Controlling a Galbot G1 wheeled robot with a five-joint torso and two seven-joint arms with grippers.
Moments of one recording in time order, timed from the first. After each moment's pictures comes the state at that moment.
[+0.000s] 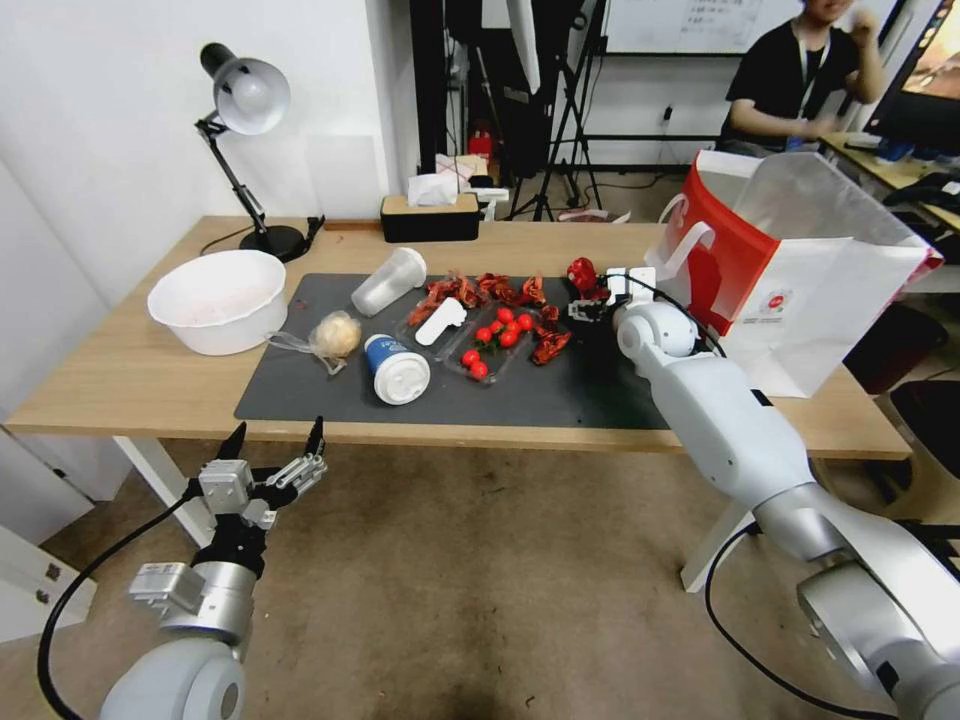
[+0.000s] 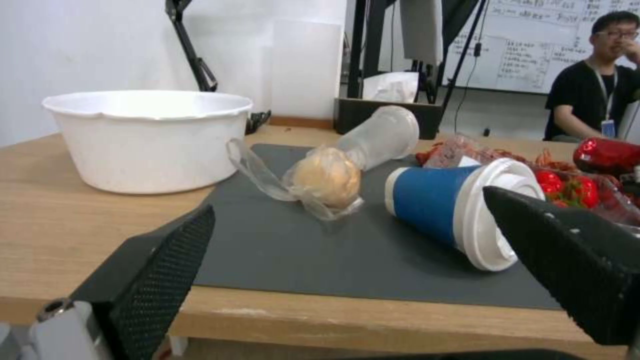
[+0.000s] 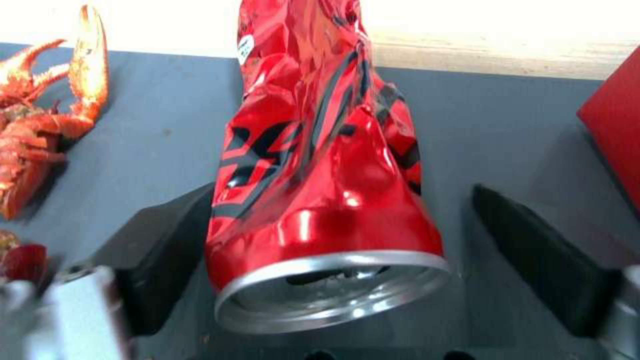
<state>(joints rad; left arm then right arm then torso) 1.69 -1.39 -0.68 -2.19 -0.38 -0.02 0.05 -0.33 1.20 -0.03 1.10 0.71 -0.55 0.27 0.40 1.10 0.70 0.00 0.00</state>
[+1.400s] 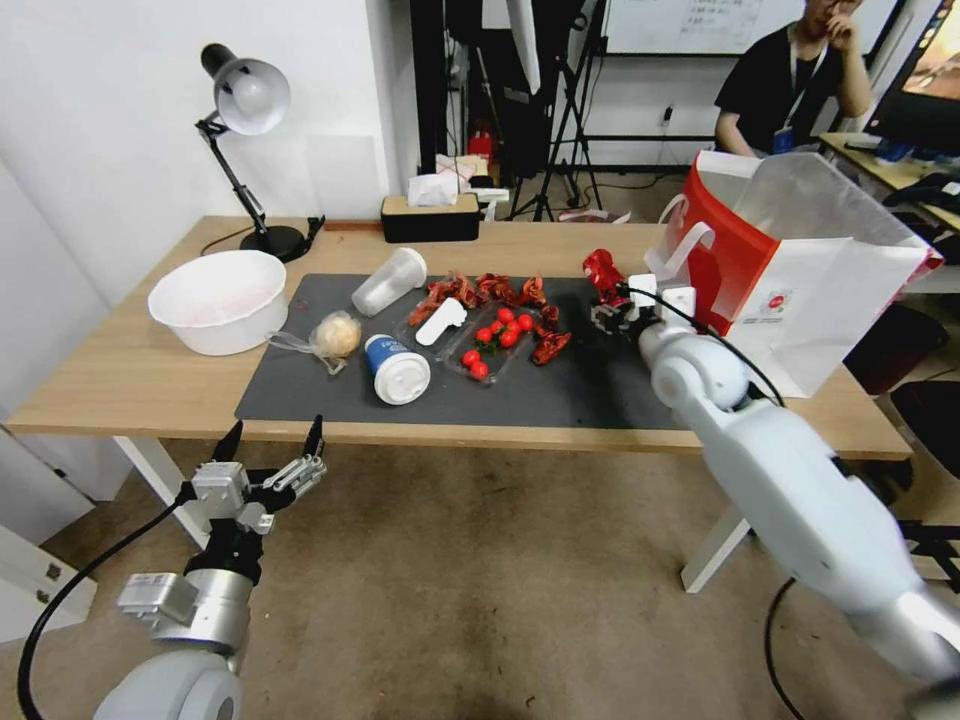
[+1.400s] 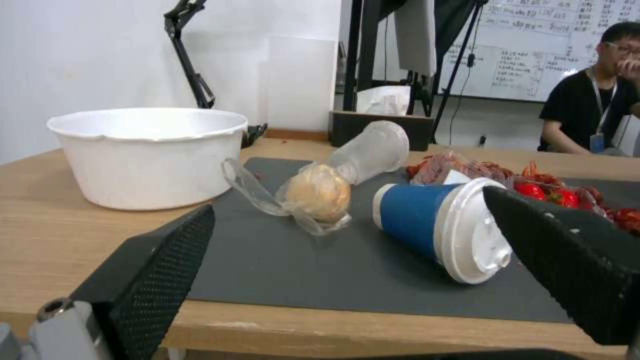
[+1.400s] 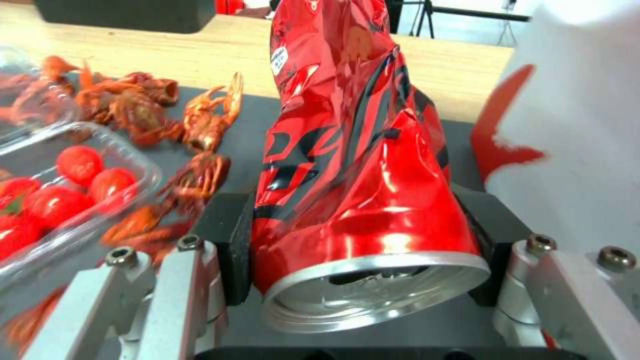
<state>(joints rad) 1.73 -1.41 -0.68 -2.24 -0.36 -0.03 0.05 -0.70 0.94 0.10 1.77 0.80 -0.58 0.37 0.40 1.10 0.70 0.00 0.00</state>
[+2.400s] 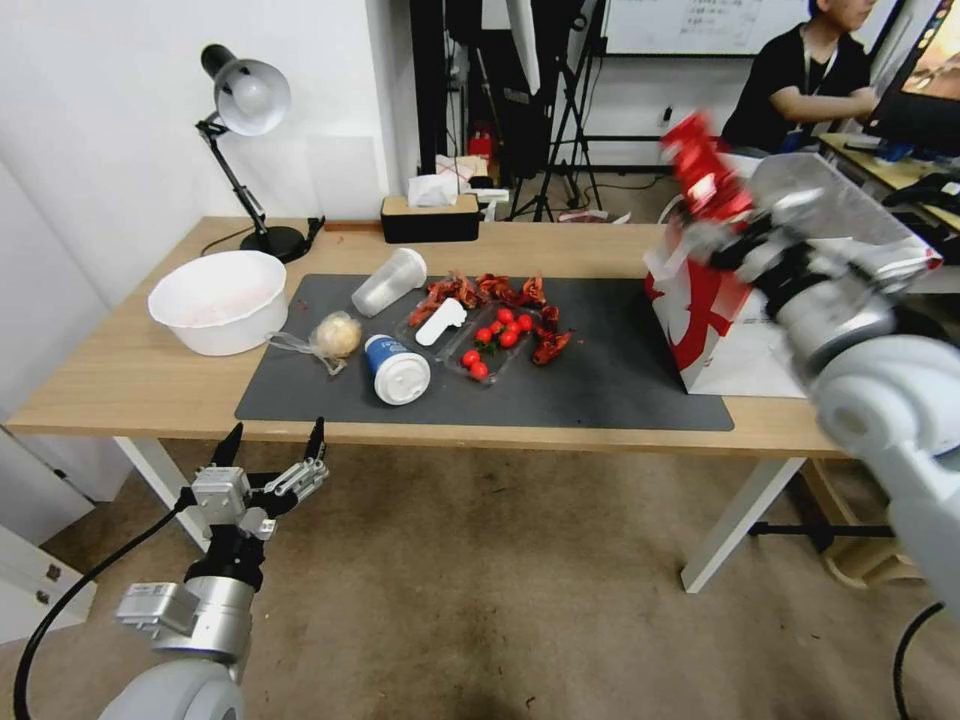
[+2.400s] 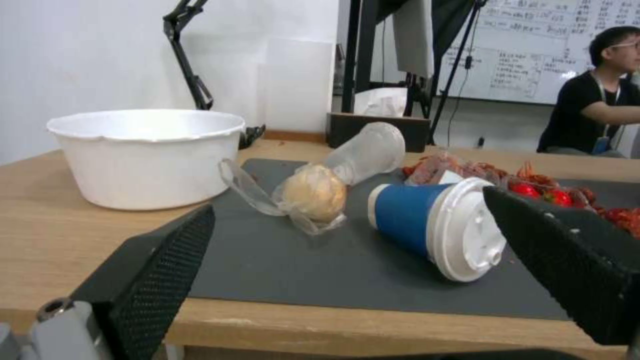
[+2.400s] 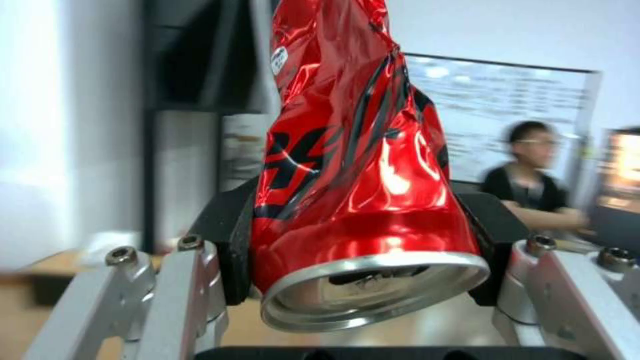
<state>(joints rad) 1.75 -1.42 -0.67 -2.25 -0.35 -0.05 0.05 -0.80 0.71 0.51 2.02 0.83 -0.33 0.32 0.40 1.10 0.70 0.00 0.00</state>
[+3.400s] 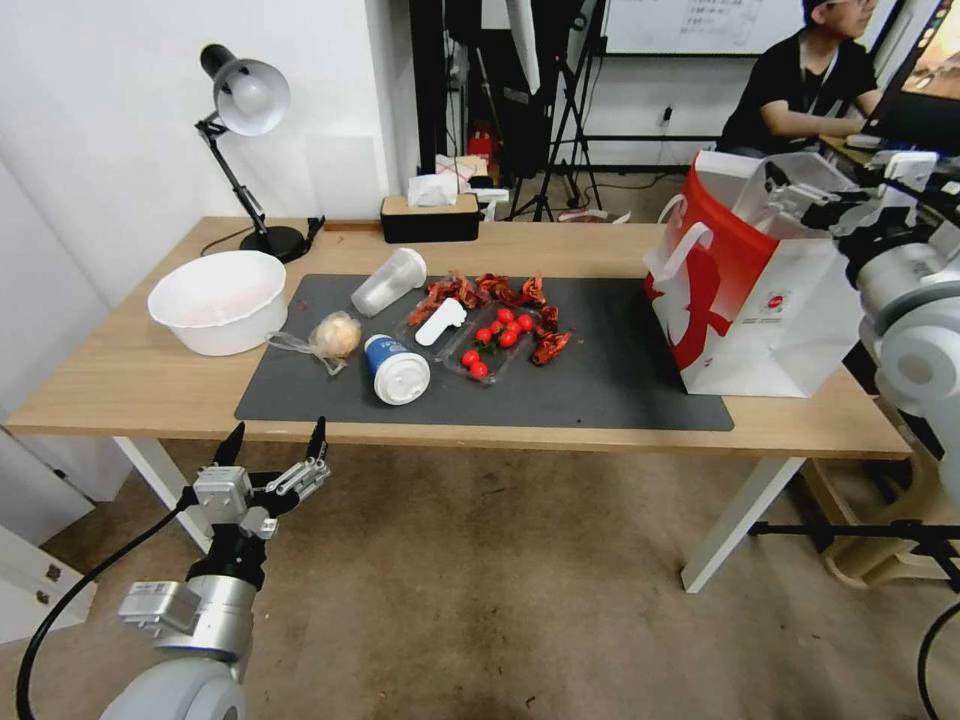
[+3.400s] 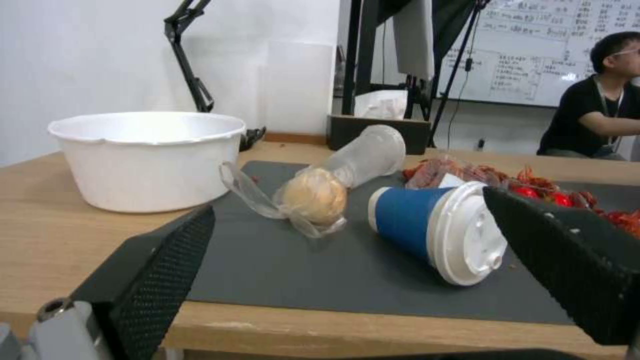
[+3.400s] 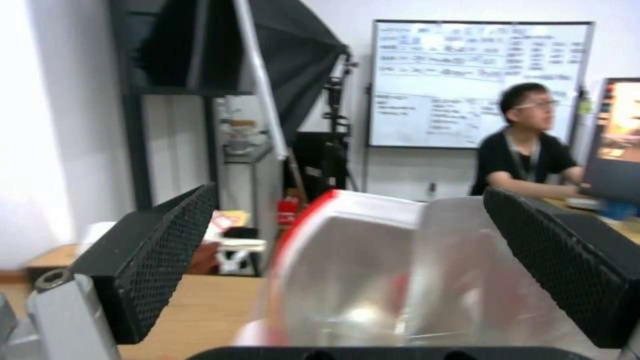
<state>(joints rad) 1.74 -1.42 -0.67 -2.26 -0.35 -0.05 0.05 -0.87 0.71 0.55 2.04 0.92 -0.34 0.32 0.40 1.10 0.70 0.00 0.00</state>
